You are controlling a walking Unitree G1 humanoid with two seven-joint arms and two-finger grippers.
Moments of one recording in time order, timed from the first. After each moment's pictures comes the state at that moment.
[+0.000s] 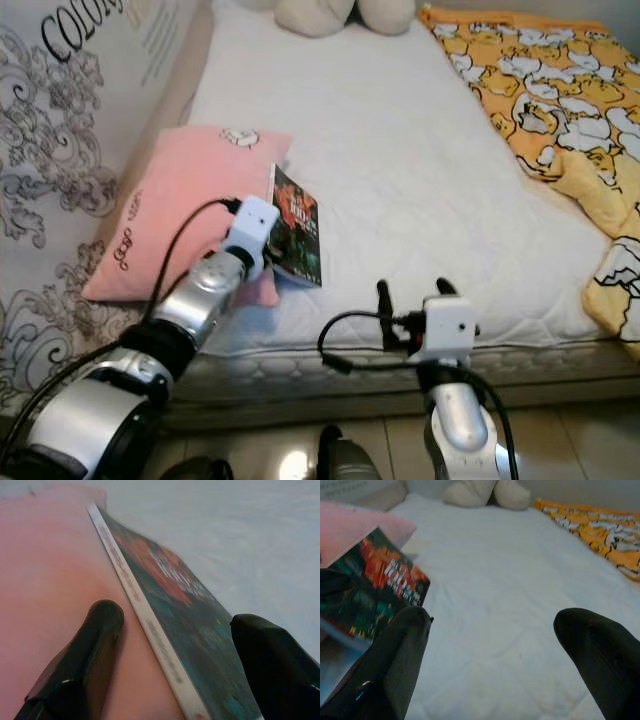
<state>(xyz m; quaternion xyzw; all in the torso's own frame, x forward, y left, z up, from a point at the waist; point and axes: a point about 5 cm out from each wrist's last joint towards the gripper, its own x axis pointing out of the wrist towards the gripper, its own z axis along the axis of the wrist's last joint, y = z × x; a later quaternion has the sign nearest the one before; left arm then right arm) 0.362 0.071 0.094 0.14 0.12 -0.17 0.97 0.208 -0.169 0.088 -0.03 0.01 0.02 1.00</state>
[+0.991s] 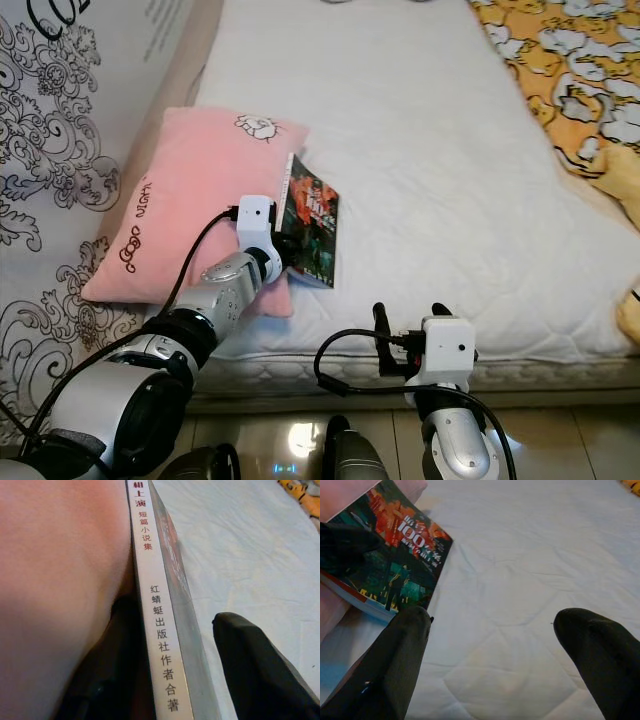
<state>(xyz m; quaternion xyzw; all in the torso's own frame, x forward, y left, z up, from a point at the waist) 0.362 0.047 0.095 -0.13 0.18 -0.21 0.95 0.192 -0.165 0.081 -0.01 0.06 0.02 1.00</state>
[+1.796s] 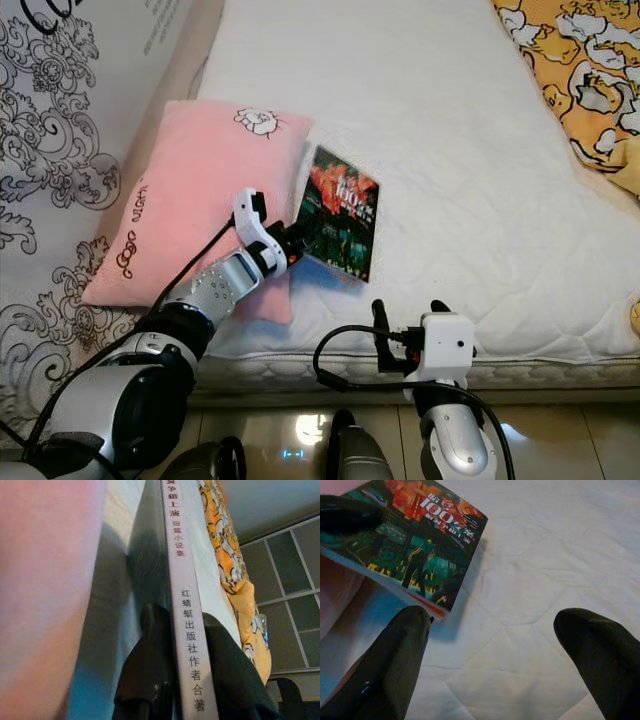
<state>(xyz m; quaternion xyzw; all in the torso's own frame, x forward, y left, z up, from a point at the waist) 0.360 0.040 0.106 -0.38 0.20 -0.28 0.86 0.195 -0.164 0.082 0.00 0.05 0.02 1.00</state>
